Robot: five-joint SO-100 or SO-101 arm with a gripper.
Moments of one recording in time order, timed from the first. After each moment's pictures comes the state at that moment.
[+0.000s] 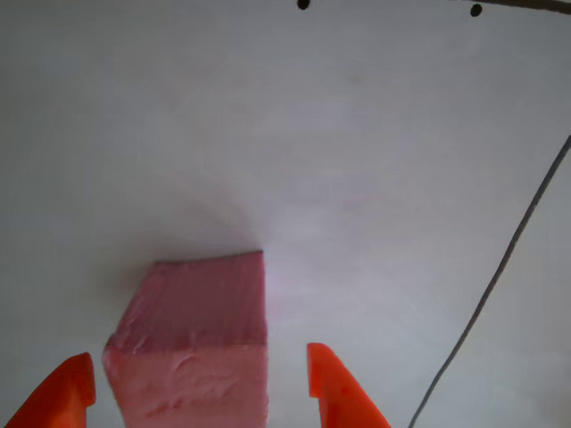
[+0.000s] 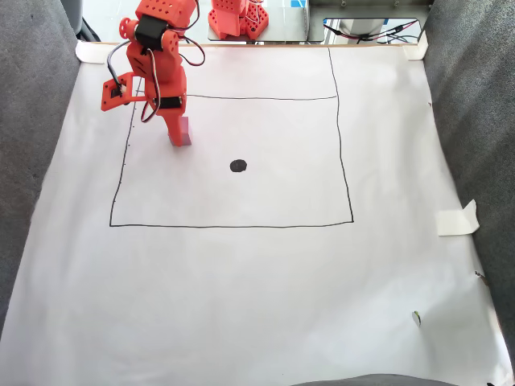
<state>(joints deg) 18.6 62.2 70.0 76.6 -15.7</state>
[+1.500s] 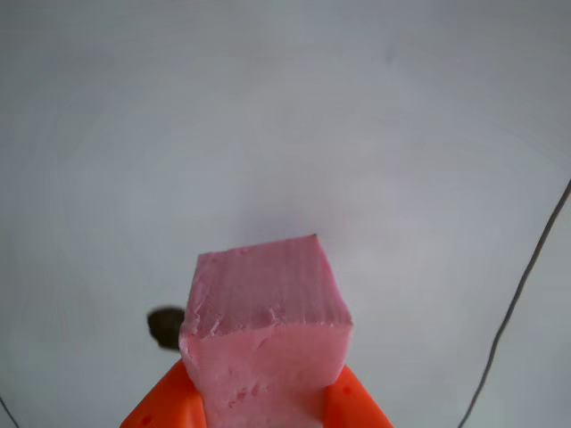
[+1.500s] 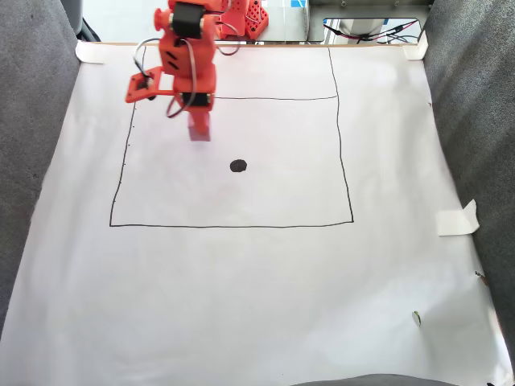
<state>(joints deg) 3.2 68.0 68.2 77.2 4.1</state>
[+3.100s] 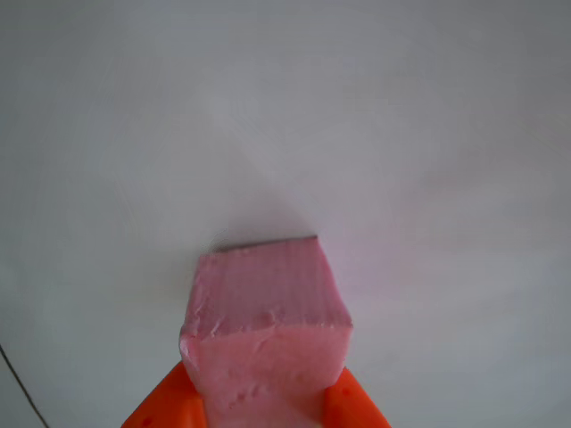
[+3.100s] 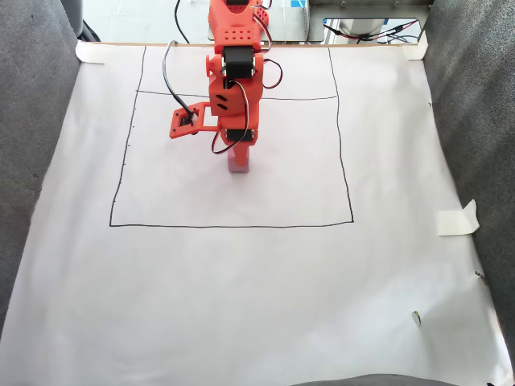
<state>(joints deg) -4.0 40.9 33.0 83.1 13.6</state>
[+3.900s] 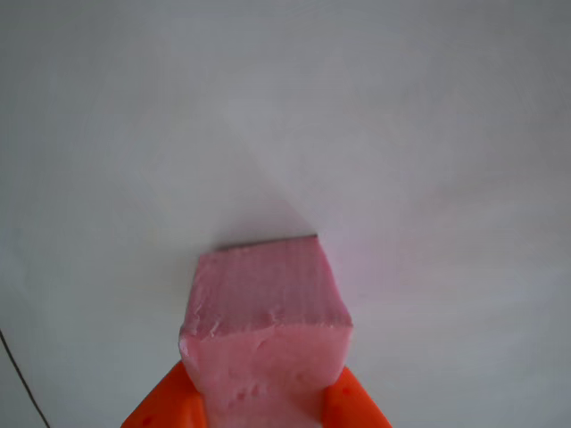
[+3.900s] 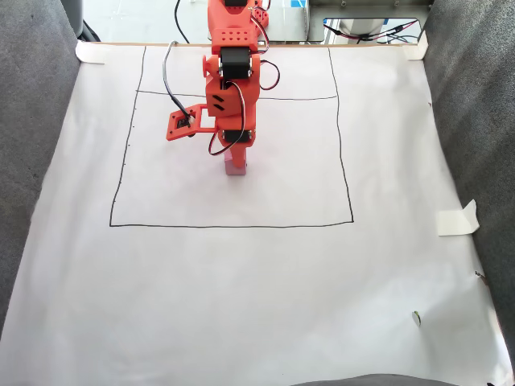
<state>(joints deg) -4.0 39.8 31.9 84.0 11.6</state>
